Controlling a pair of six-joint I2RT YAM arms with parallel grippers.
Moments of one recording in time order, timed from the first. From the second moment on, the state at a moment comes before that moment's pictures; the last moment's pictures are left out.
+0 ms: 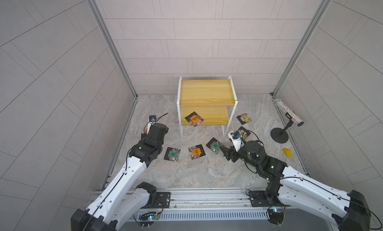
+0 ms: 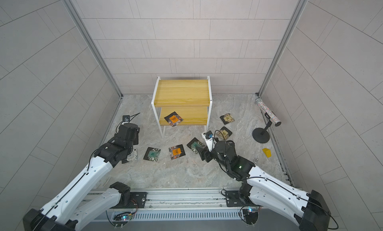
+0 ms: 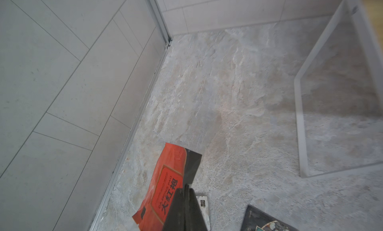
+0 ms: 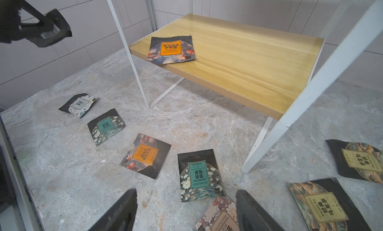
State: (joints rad) left arm -0.34 0.95 0.78 -0.64 -0.64 -0.22; right arm 0.81 0.80 0.48 -0.09 0.13 0.15
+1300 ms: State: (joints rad) left arm -0.08 1.74 1.04 -0.47 -0.49 -0.25; right arm 0.80 0.78 0.48 -0.11 0.19 0.14
